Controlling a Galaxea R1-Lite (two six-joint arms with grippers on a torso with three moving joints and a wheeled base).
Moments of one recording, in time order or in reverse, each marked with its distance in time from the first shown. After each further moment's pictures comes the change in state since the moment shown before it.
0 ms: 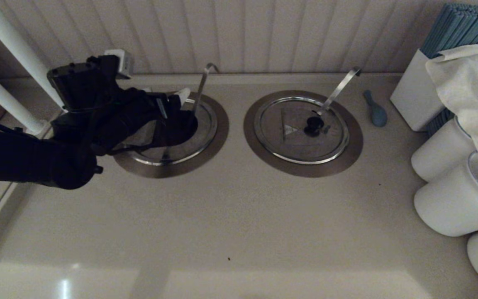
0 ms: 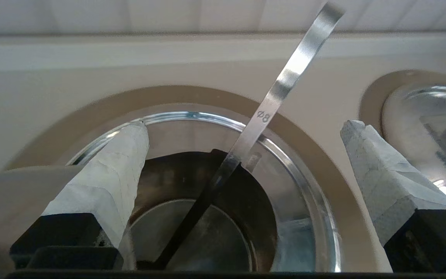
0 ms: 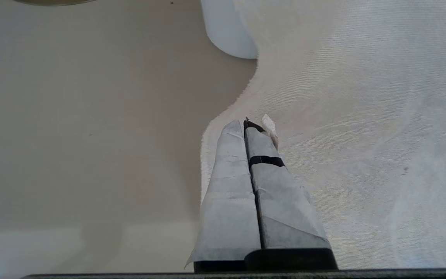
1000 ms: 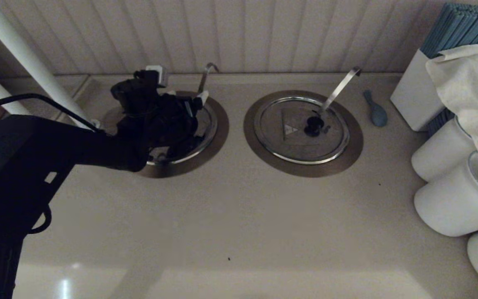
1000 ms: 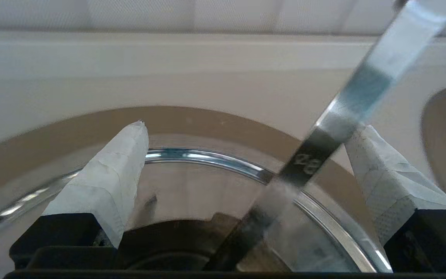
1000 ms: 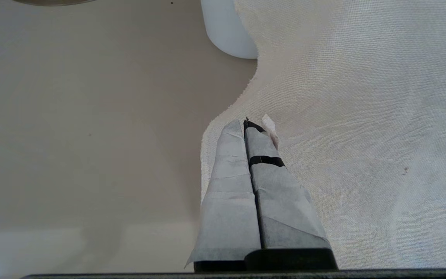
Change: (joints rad) left arm -0.004 0.371 -0.430 -0.014 -0.010 -0.009; right arm -0.001 0.000 0.000 0.000 0.000 0.000
